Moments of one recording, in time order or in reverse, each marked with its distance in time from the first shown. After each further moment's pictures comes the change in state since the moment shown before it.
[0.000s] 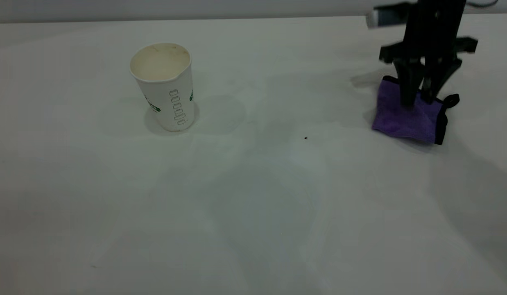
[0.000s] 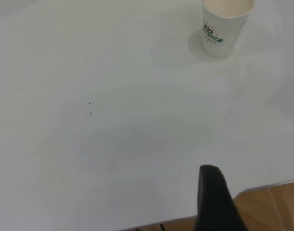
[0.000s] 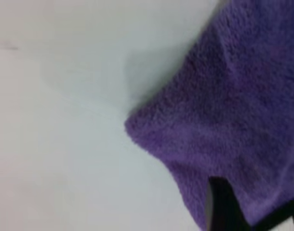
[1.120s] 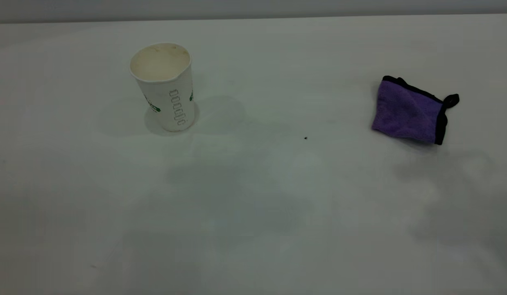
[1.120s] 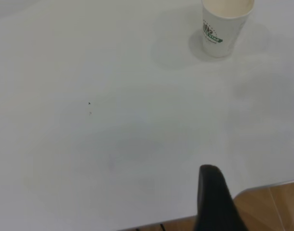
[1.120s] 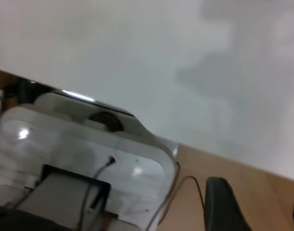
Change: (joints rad) left arm 0.000 0.000 0.000 0.000 0.000 0.000; right arm 0.009 -1.269 0.941 0.066 0.029 0.057
